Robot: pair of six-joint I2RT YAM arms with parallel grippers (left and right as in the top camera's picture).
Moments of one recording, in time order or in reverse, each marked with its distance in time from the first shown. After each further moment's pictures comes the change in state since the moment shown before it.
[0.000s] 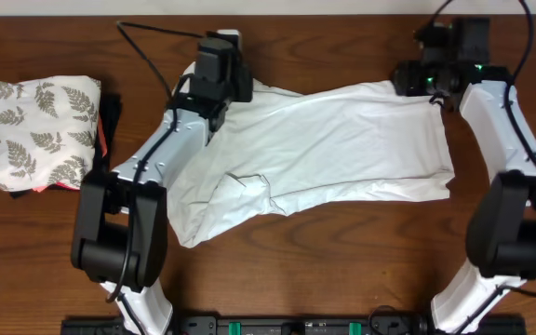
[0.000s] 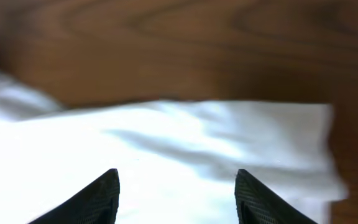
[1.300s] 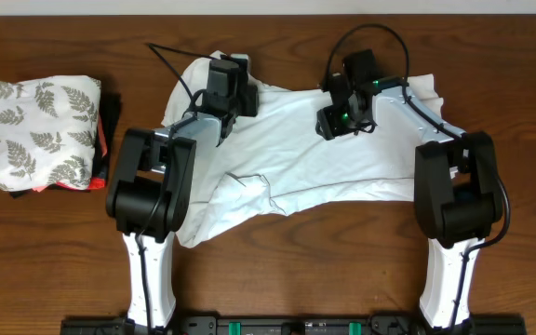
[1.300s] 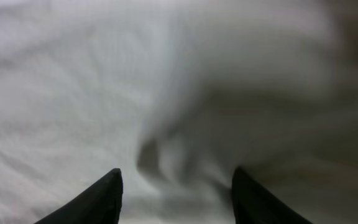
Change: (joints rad) left arm 0.013 0.321 0.009 0.319 0.085 0.032; right arm 0.281 0.250 0.001 -0.049 0.027 -0.006
